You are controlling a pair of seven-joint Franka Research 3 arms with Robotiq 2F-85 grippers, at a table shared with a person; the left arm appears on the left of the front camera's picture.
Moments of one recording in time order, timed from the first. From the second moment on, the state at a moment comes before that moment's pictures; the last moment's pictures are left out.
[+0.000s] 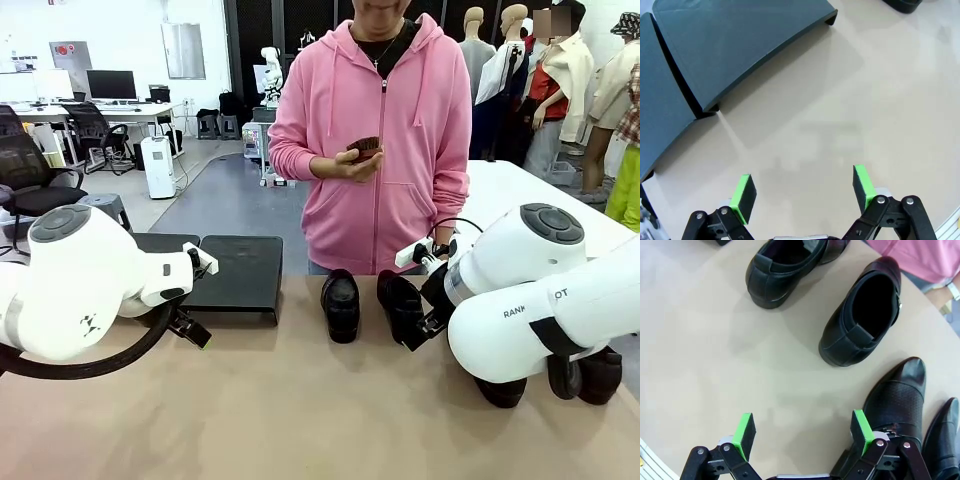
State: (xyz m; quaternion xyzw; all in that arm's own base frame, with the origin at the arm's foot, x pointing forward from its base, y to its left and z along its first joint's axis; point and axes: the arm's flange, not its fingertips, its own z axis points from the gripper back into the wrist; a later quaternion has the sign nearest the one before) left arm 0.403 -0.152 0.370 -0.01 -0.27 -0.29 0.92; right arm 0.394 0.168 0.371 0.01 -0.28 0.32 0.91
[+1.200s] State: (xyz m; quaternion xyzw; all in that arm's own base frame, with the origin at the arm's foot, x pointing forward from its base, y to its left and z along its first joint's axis) left arm 0.302 -0.073 0.544 -0.10 -0.24 -0.22 0.94; right arm 0.279 0.065 0.568 0.15 -0.27 0.22 0.93
